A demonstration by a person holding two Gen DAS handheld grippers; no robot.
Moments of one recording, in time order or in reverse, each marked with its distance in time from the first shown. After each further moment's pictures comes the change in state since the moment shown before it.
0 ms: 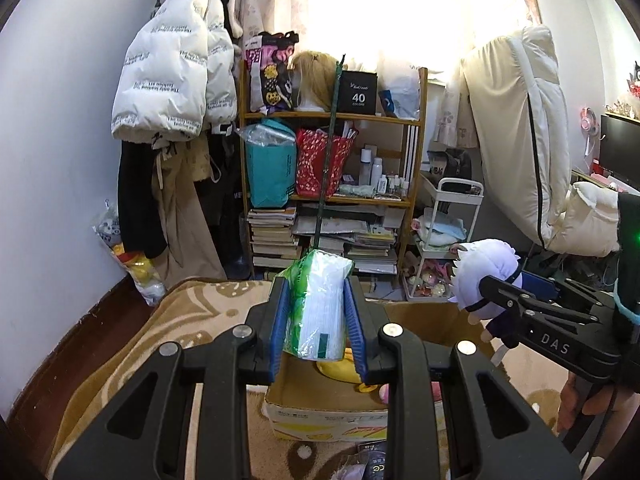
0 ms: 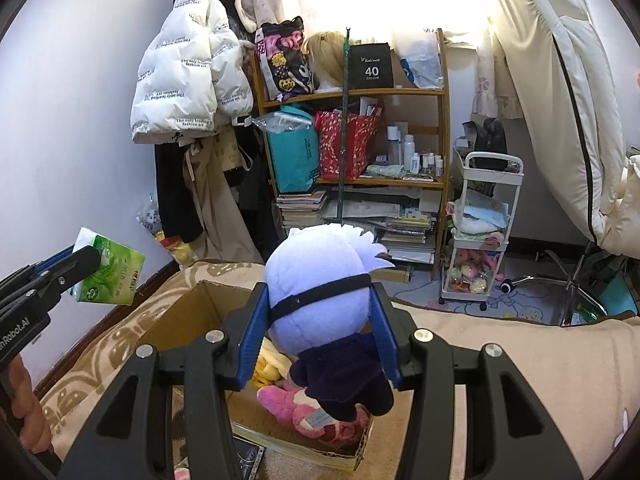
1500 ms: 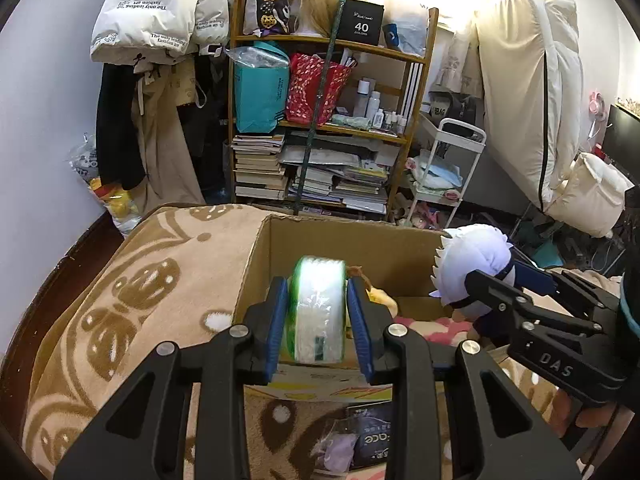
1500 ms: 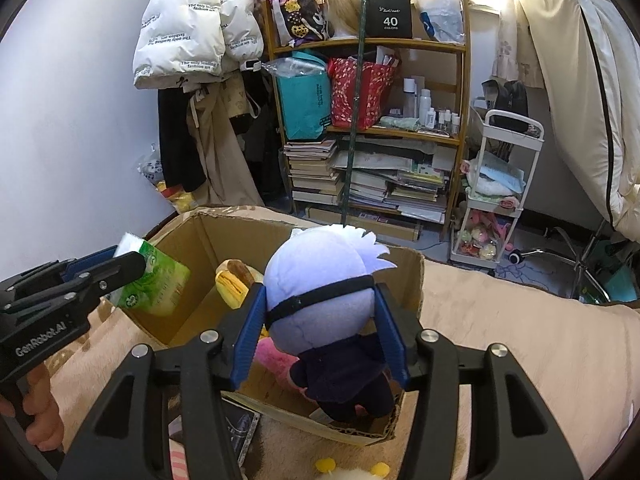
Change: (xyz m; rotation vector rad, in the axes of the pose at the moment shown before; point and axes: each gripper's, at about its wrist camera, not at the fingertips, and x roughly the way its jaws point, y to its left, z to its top) left arm 0.056 0.003 -0.046 -0.054 0.229 -0.054; right arm 0.034 0.006 -0.035 -0.042 0.155 0.030
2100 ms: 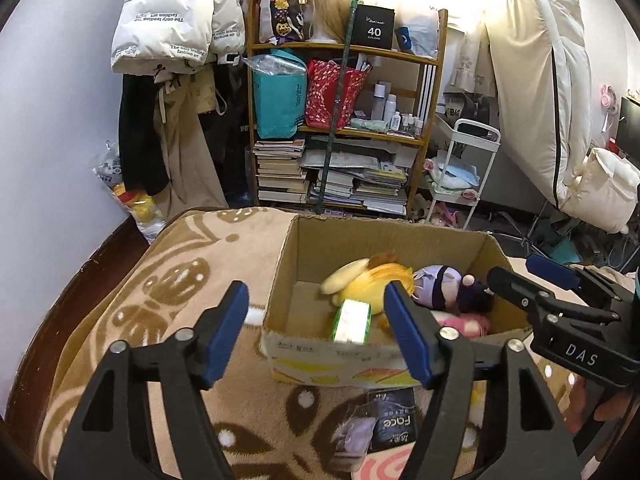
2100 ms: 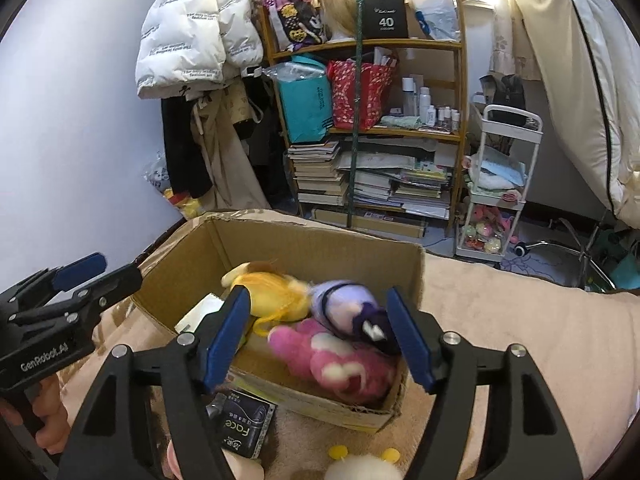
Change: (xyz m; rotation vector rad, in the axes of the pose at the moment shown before) left arm -0.028 0.003 -0.006 0.017 -0.012 0.081; right arm -0.018 0.000 -0.003 0.038 0.001 0.003
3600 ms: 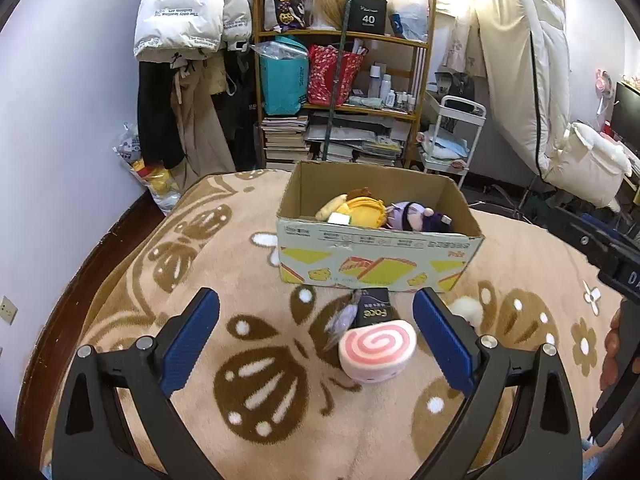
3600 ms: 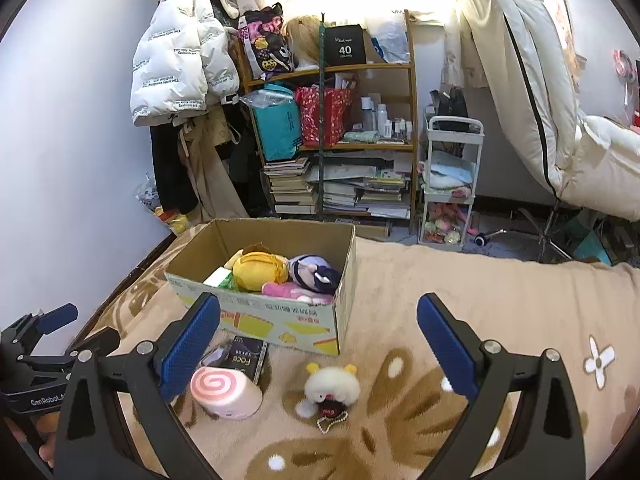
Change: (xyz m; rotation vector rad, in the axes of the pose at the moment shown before) left arm -0.107 -0.014 -0.052 0.009 0.082 0.011; right arm -0.131 -0.011 -0.030 0.066 -0.049 -0.082
